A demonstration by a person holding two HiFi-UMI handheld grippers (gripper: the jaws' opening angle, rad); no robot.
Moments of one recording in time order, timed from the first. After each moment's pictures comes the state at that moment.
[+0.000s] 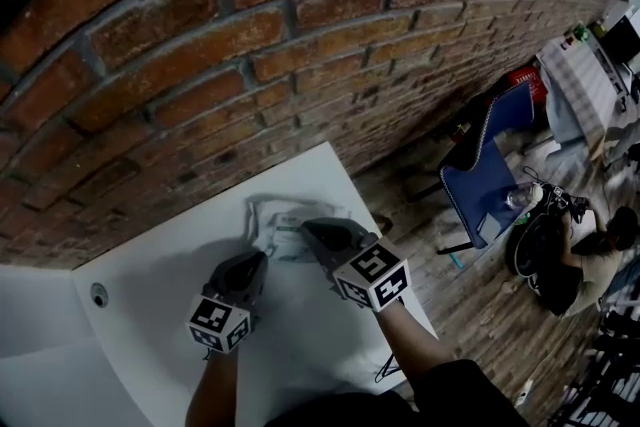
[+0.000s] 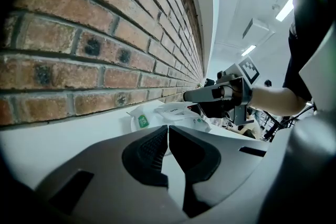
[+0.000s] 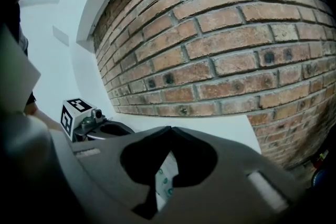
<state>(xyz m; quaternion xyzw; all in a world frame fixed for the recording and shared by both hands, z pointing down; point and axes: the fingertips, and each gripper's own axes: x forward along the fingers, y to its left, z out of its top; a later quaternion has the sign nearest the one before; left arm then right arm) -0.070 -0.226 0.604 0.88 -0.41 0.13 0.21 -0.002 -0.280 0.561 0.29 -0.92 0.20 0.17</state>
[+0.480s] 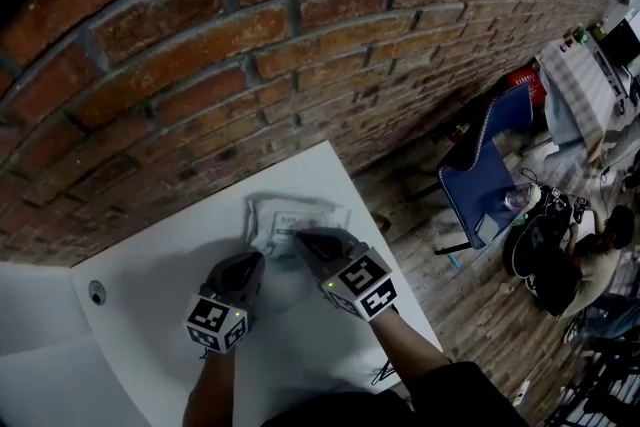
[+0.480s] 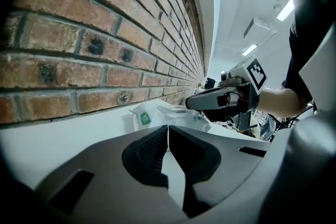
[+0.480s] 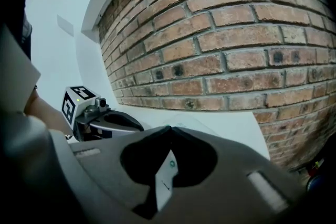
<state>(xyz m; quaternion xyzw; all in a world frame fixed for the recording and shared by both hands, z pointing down) -0.075 -0.222 0.606 0.88 -0.41 0.14 0.21 -0.017 -0.259 0.570 0.27 -0.92 0.18 0.20</state>
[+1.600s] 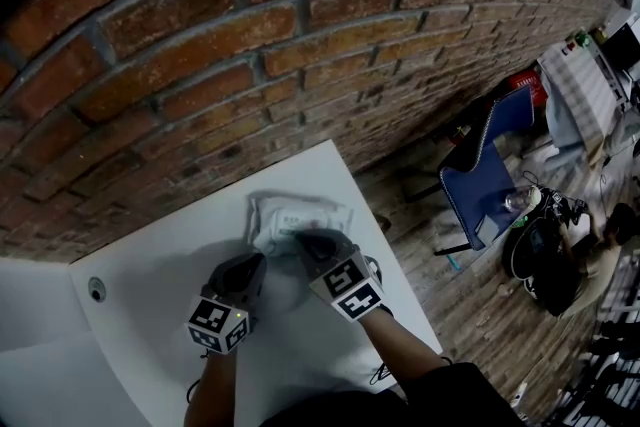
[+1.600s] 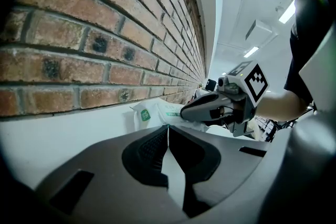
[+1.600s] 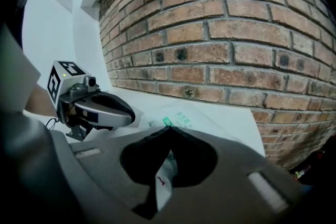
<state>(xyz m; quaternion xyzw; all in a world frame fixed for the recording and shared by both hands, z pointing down) -0.078 -0.216 0.608 0.87 -0.41 0.13 0.22 -0.023 -0.255 0.602 0.28 -0.90 0.14 0.29</state>
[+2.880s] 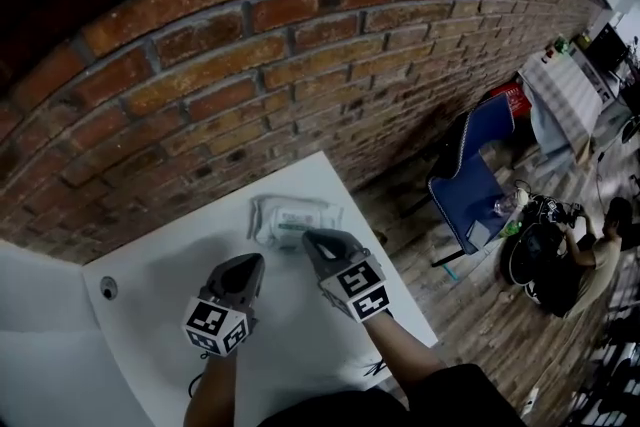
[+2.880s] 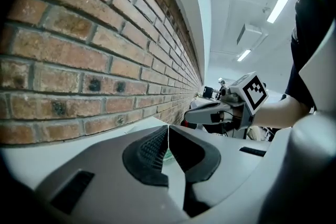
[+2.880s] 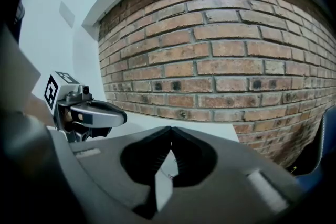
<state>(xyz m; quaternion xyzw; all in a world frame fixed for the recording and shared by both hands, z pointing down) -0.077 -0.188 0.534 0.89 -0.42 0.09 0.17 0.003 -0.231 0.529 0.36 -0.91 0.12 0.19</state>
